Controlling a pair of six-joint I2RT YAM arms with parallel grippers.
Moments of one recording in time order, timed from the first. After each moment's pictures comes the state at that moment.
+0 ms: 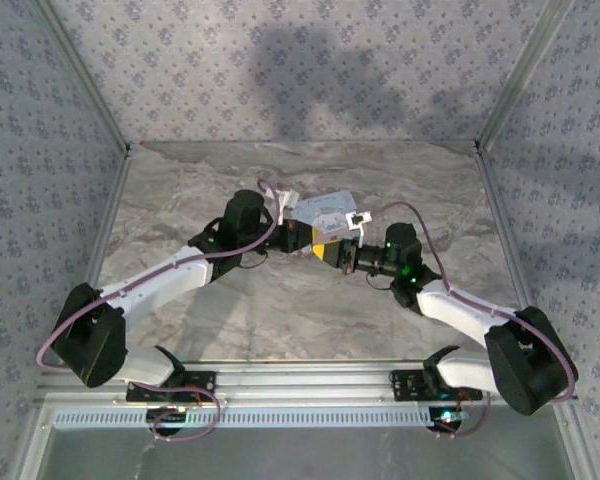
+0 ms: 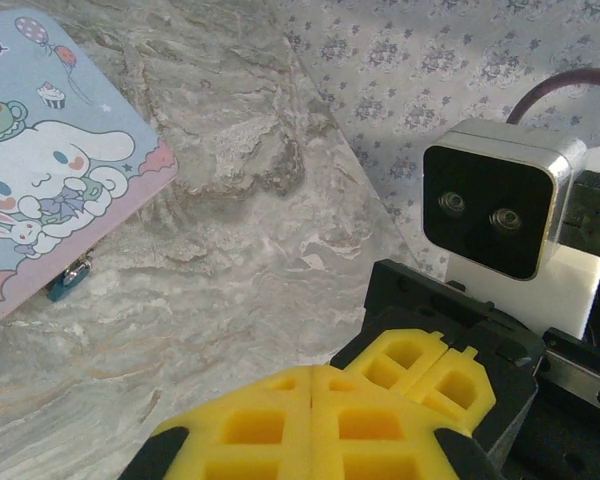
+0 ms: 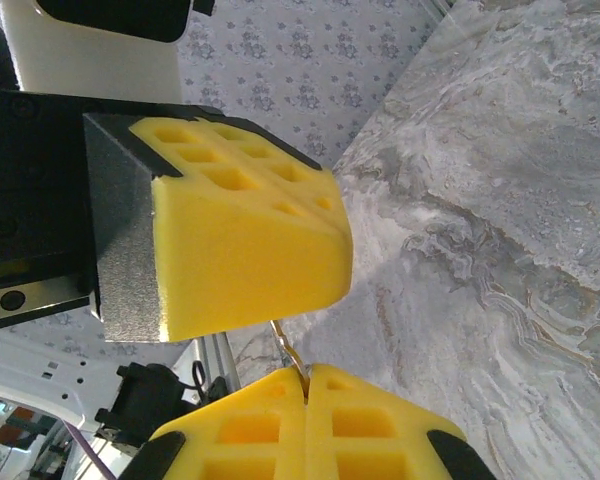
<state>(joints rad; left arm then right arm) -0.71 1.39 0.96 0.03 0.49 -0.67 0.51 1.23 0.50 0.58 -0.73 0.70</state>
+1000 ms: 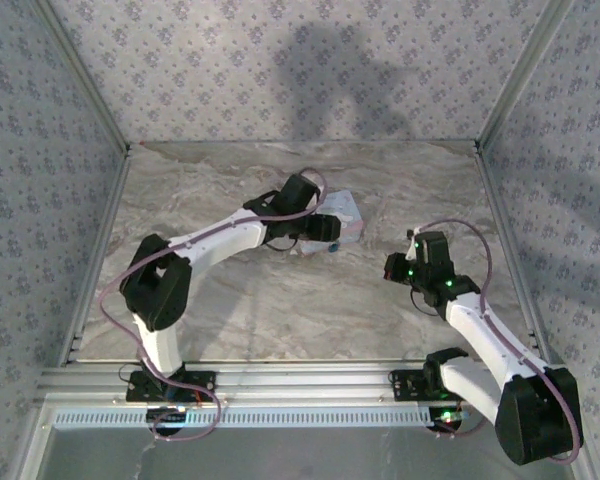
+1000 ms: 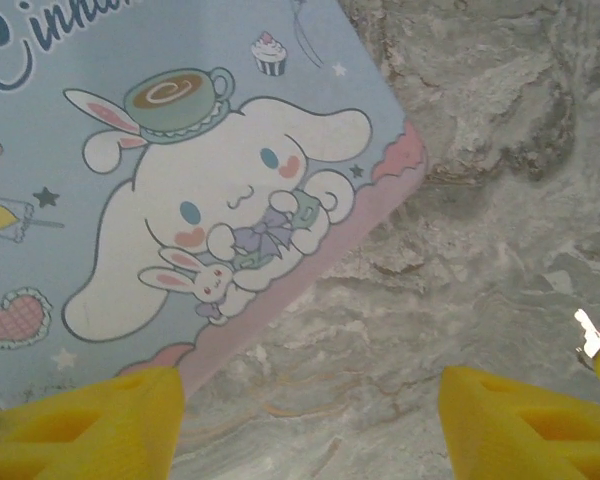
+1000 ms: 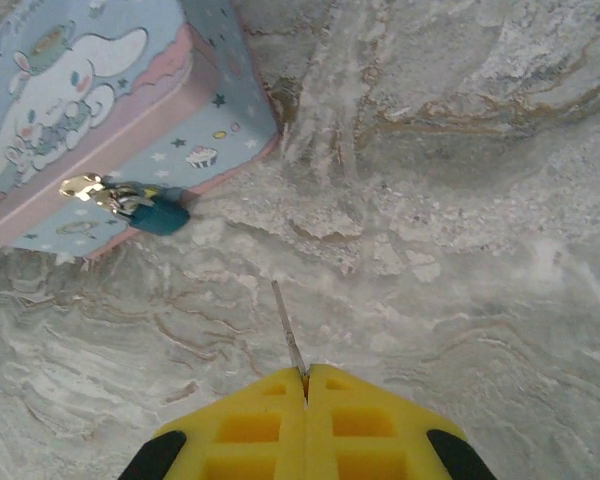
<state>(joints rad) -0.77 1.85 1.45 -0.44 0.15 -0.54 0.24 0.96 0.50 -0.32 -0.15 0.50</state>
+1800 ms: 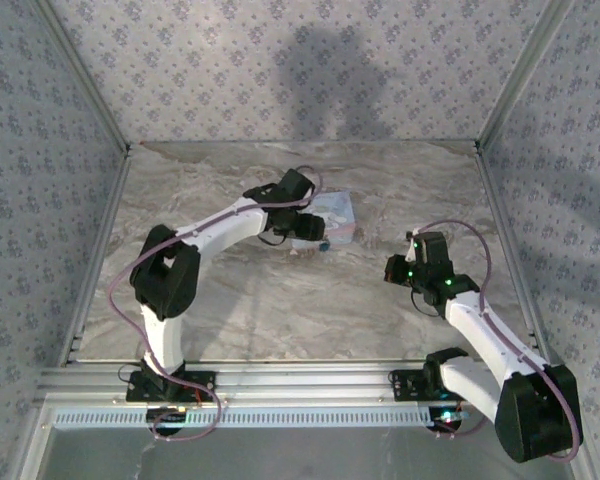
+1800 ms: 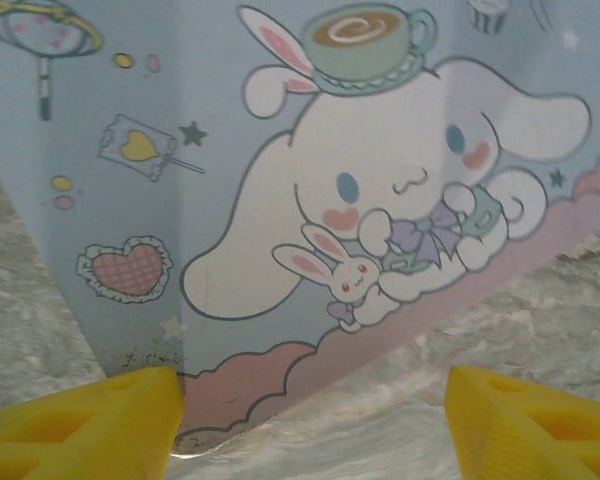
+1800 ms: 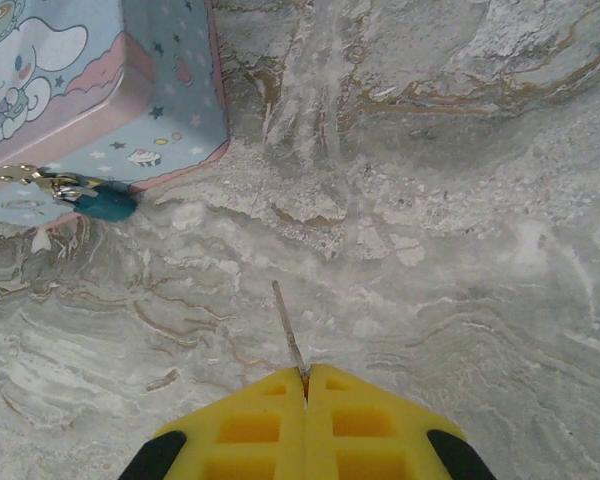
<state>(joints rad) -0.69 1.93 1.53 -0.65 0.07 -0.43 0.24 0.97 0.51 -0.35 -0.15 0.48</state>
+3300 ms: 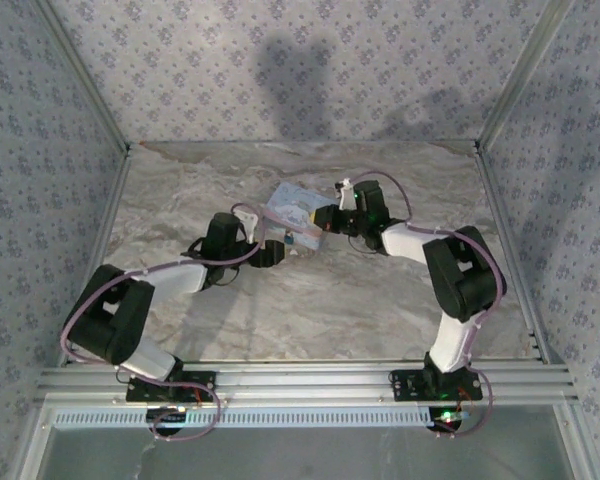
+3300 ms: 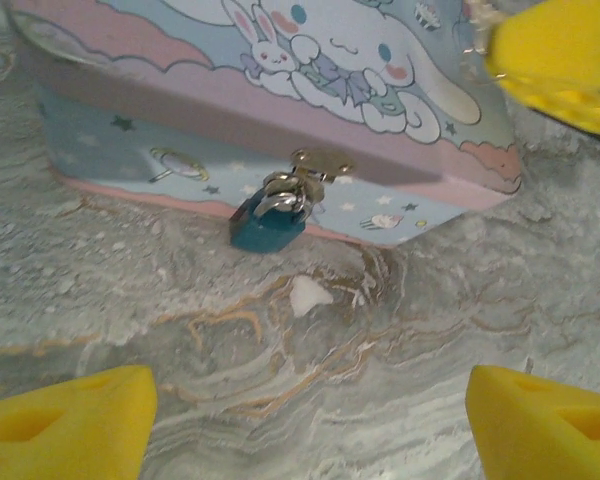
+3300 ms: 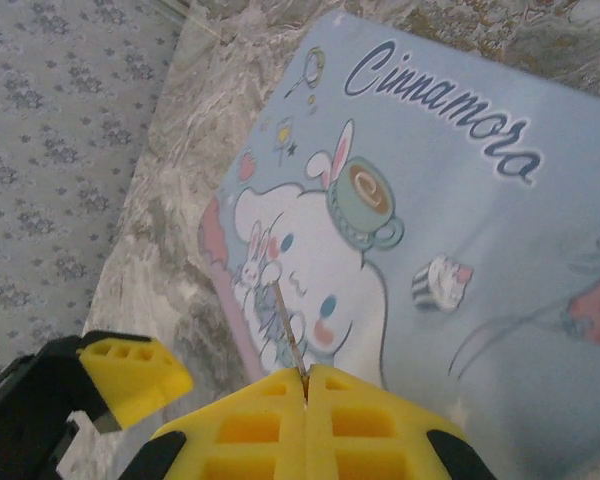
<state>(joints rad) -0.49 1.53 0.66 0.24 0.34 -0.38 0.42 1.83 0.99 0.31 -0.55 0.63</state>
